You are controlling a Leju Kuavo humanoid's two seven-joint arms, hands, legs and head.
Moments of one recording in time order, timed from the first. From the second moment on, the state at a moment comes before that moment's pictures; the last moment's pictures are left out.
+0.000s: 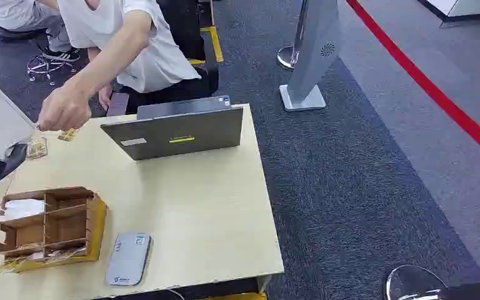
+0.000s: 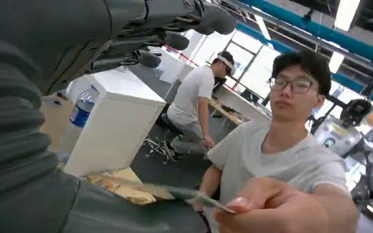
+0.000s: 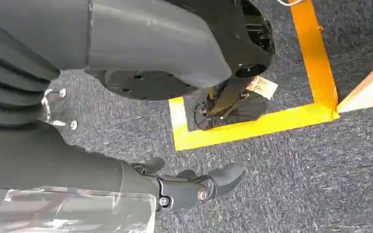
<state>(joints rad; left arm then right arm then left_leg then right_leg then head) -0.32 0.23 0.01 -1.70 -0.52 -0.10 -0.06 0.37 0.27 -0.30 -1.07 0.28 -0.02 0.18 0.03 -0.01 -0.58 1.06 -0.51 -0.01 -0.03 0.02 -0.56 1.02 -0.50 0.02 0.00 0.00</state>
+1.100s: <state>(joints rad) -0.57 0.53 -0.43 -1.71 -1.04 -0.36 0.32 0.31 0.28 -0.51 -1.00 0.54 0.15 0.16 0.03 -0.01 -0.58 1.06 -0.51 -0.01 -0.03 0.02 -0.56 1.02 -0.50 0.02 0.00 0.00</state>
